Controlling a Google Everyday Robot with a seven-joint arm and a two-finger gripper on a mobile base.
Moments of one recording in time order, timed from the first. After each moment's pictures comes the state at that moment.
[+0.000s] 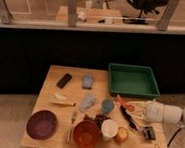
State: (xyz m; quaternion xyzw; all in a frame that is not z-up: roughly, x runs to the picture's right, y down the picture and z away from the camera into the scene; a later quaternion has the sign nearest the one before) arm 0.221 0.121 0.699 0.01 -0.51 0.02 0.86
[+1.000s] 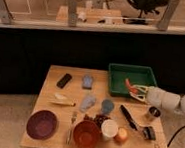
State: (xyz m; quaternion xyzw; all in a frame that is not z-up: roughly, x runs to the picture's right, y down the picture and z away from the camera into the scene) arm 0.254 0.046 0.756 0.08 -0.44 0.05 0.89
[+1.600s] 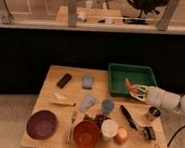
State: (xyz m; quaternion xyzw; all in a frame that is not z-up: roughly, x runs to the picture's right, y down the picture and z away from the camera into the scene) arm 0.254 0.044 0.758 0.08 -0.44 0.06 0.89
